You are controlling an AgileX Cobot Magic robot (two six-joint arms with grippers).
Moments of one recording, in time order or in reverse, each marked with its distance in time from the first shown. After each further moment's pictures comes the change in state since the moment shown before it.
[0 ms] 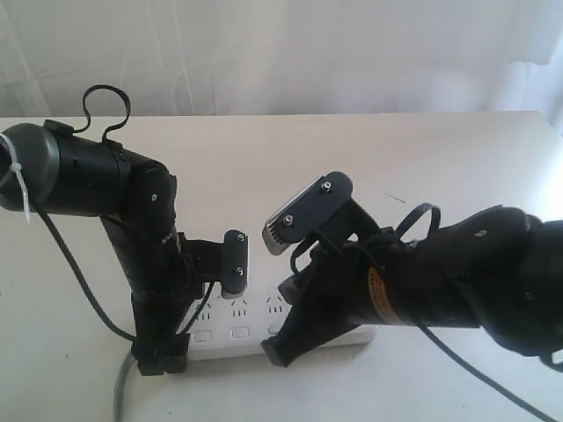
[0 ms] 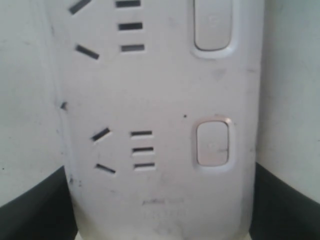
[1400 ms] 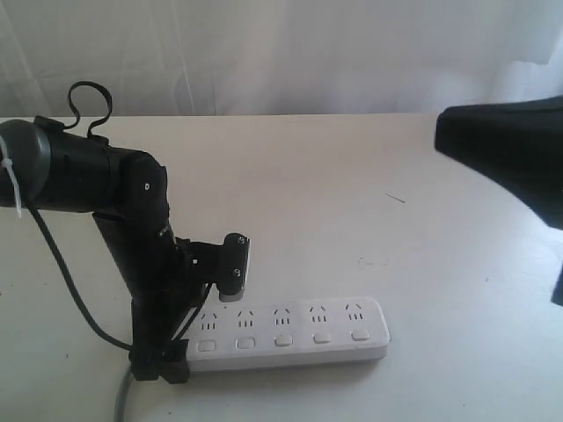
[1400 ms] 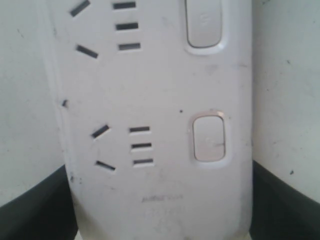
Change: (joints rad) left arm 0.013 -0.012 0.005 -0.168 0.042 0.199; right arm -0.709 -0.781 0.038 0.019 -0.803 -0.043
